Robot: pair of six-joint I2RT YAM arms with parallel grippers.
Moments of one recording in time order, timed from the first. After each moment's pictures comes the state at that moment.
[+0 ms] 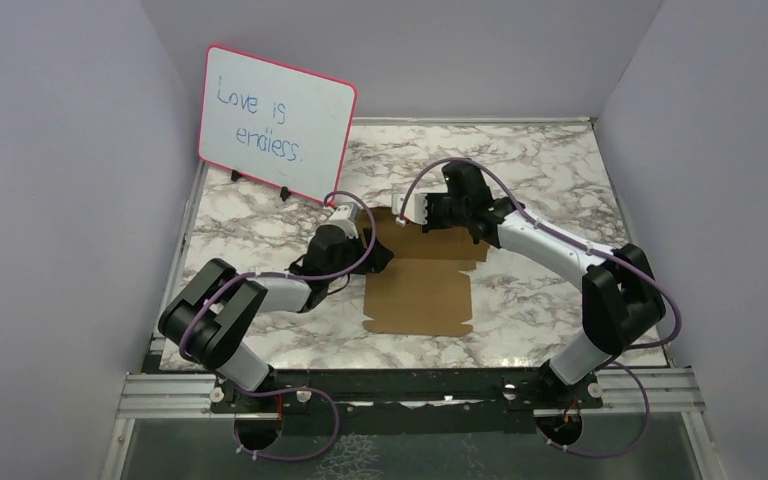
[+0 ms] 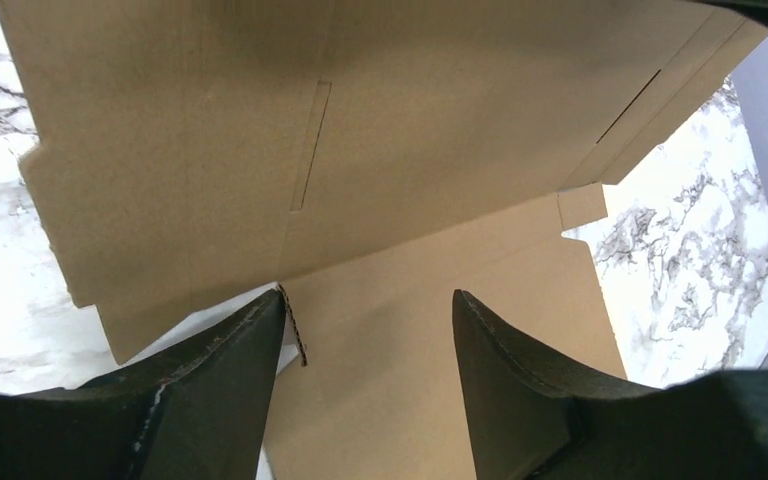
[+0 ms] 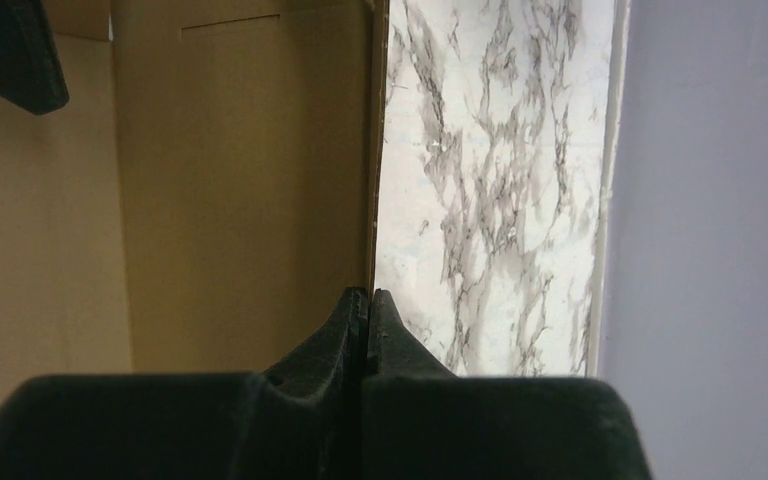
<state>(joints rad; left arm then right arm) -0.58 1.55 0.49 0.66 0.14 -0.60 0.58 1.62 1.15 -0.22 -0.28 -1.09</state>
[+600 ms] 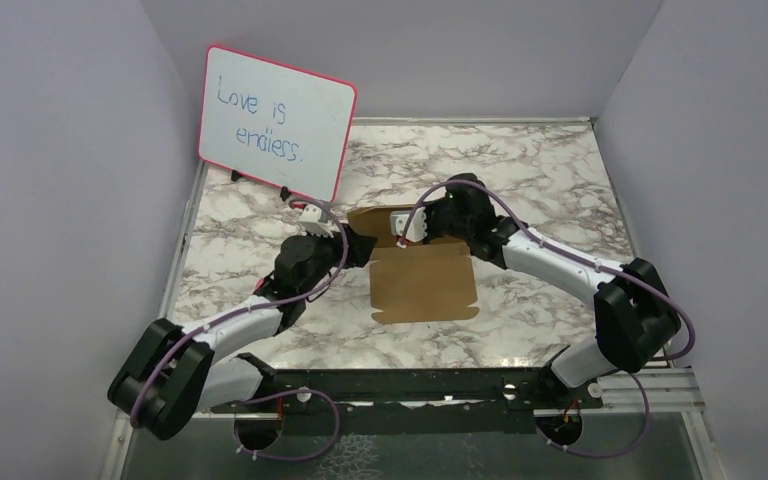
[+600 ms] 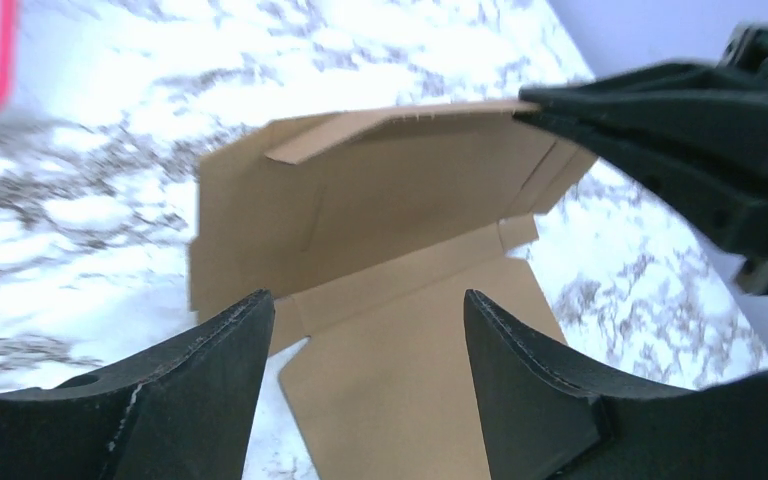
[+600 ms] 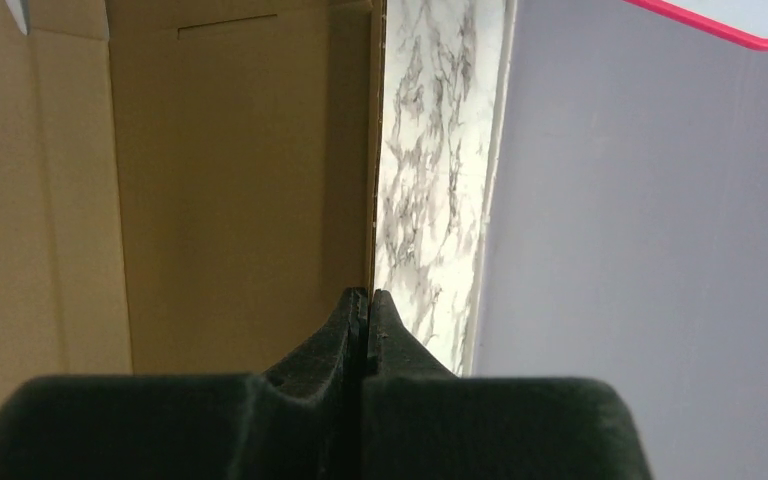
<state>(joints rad) -0.56 1.22 0.37 0.67 0.05 -0.52 0.64 1.51 0.99 -0.01 -0.20 -1.27</state>
